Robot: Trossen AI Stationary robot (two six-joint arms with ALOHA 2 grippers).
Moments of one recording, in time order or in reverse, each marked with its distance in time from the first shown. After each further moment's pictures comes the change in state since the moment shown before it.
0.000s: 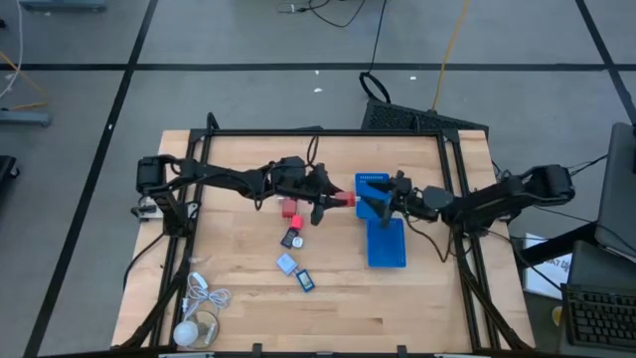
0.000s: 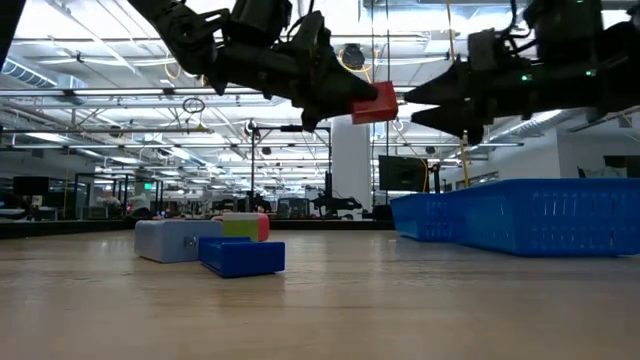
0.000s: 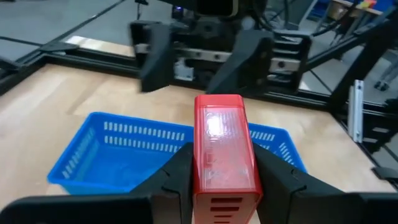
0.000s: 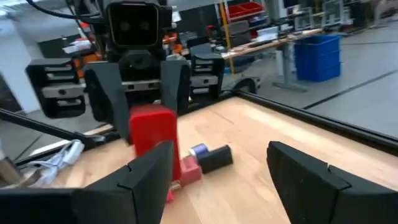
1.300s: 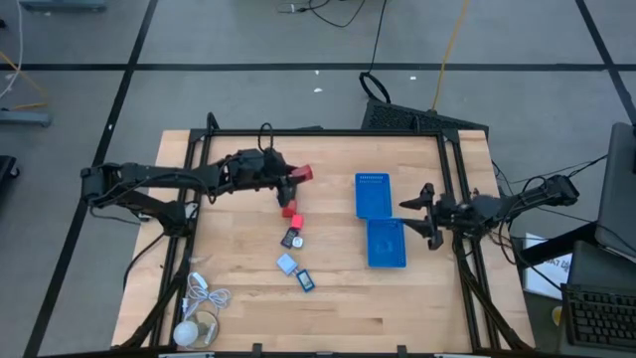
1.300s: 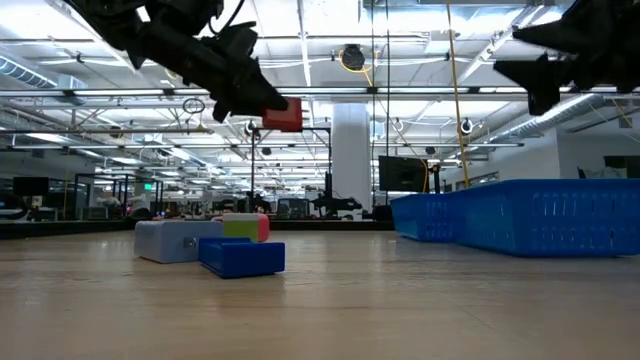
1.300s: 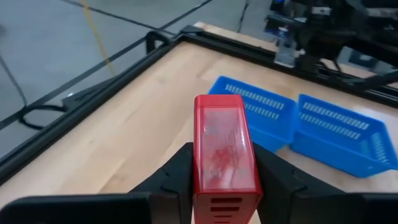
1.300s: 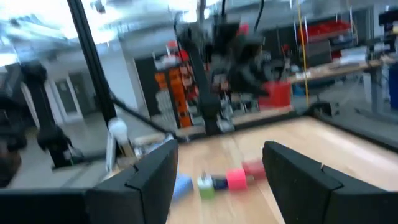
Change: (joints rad) left arm 0.079 -0.460 -0.286 -0.272 -0.330 -0.034; right arm 0.332 -1.067 -0.189 -0.719 0.026 -0.079
